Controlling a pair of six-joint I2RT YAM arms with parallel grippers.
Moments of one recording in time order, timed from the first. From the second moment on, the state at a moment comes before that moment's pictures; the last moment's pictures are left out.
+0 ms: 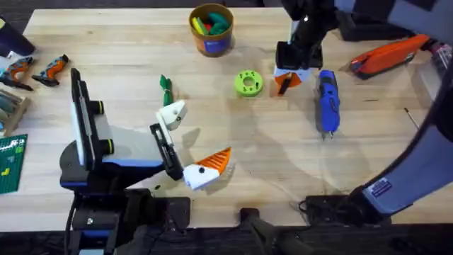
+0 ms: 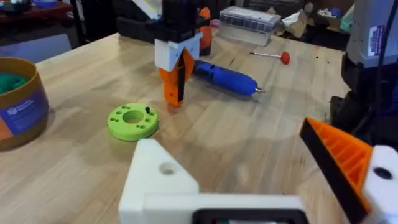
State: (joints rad) left arm 0.02 0.01 0.01 -0.12 1.13 0.01; right arm 0.34 1.91 1.56 -1.20 0.02 0.51
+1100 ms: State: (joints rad) left arm 0.02 0.01 0.01 -0.12 1.13 0.01; right arm 0.34 1.16 0.96 -0.57 -0.51 0.51
